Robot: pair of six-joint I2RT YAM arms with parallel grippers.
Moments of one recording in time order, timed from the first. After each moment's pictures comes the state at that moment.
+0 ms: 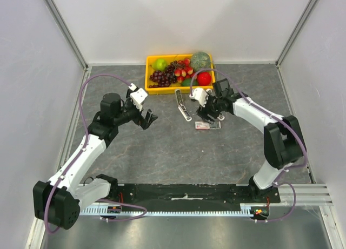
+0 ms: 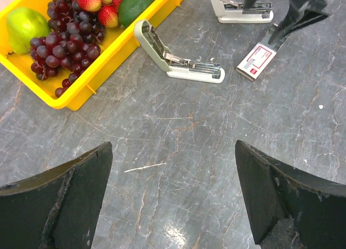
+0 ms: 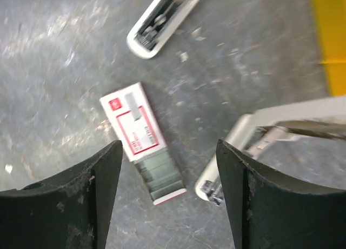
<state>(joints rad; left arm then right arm) -0.31 1.04 0.80 -0.14 0.48 0.31 0.40 1.66 1.16 -0.41 -0.35 -0.69</state>
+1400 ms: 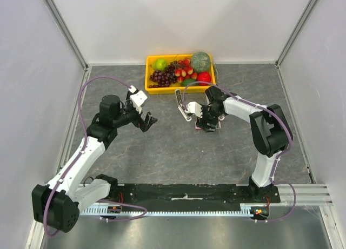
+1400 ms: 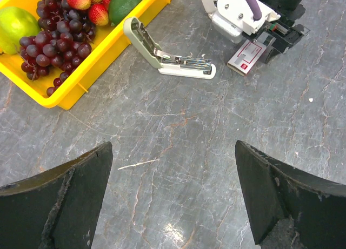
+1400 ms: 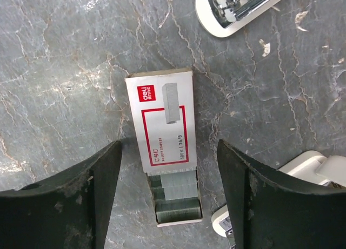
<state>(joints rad) -0.31 1.01 0.78 -0.18 0.51 0.32 0.41 1.87 1.21 -0.60 -0.37 -1.00</state>
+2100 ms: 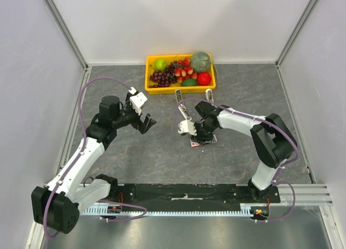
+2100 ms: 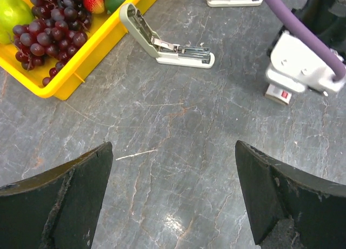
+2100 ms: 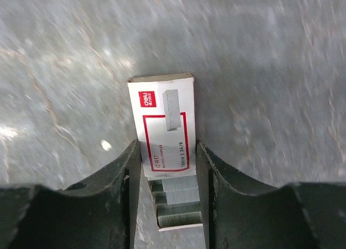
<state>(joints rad) -0.30 1.00 0.78 -0.22 0.51 0.34 0.56 1.75 1.06 -0.64 -0.38 -1.02</state>
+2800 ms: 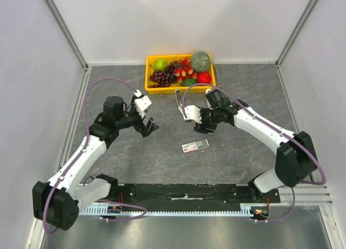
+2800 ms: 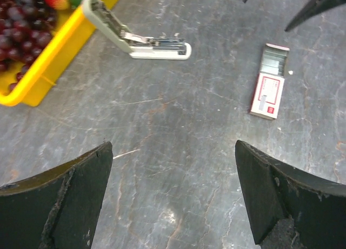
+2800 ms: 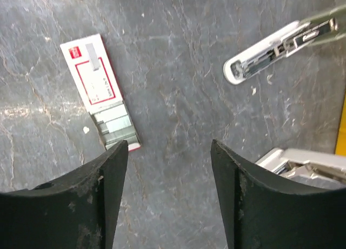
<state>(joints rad) -0.32 1.01 0.78 -0.27 0.56 0.38 0.57 1.52 1.12 -0.65 -0.41 -0.94</state>
